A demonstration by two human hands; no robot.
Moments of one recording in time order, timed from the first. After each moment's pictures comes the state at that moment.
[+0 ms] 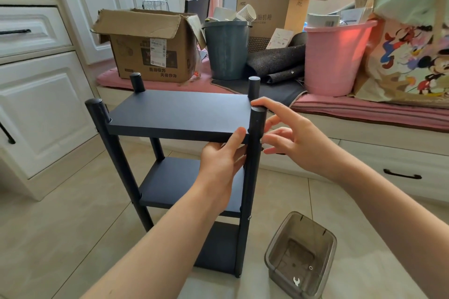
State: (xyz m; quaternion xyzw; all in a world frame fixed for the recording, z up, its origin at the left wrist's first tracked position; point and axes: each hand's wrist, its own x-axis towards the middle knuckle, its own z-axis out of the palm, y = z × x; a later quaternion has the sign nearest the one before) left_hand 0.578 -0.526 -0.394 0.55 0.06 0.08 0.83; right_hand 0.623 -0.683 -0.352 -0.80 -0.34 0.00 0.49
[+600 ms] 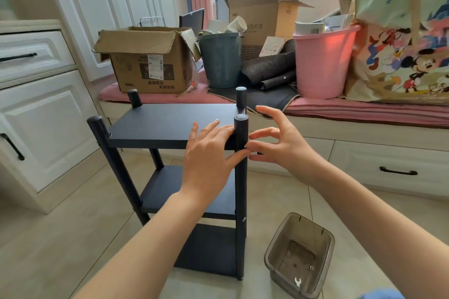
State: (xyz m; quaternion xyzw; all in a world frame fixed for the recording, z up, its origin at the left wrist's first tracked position) left_hand 0.568 -0.519 -0.374 0.92 -0.07 0.30 0.22; right_hand 0.620 -0.688 -0.363 -0.72 -0.22 0.05 0.66
